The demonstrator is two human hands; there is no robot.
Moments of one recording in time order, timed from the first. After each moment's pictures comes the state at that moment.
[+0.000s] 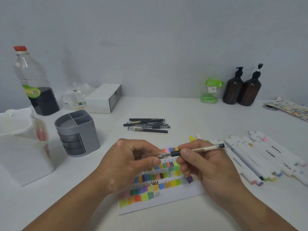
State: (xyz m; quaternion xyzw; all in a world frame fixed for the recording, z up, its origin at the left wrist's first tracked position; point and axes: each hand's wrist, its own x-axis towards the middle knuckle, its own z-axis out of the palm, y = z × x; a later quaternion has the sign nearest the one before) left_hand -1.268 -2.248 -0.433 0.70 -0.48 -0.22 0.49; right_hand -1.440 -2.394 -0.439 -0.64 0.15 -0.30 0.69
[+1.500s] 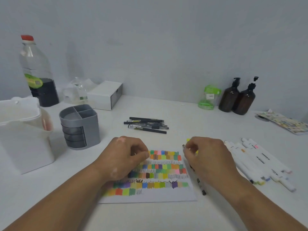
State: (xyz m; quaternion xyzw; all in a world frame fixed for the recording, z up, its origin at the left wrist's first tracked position) left_hand -1.237 -2.253 -0.460 0.80 -0.47 -0.09 0.36; right_hand -1.426 -2.422 -0.435 -0.90 0.36 -0.23 0.06
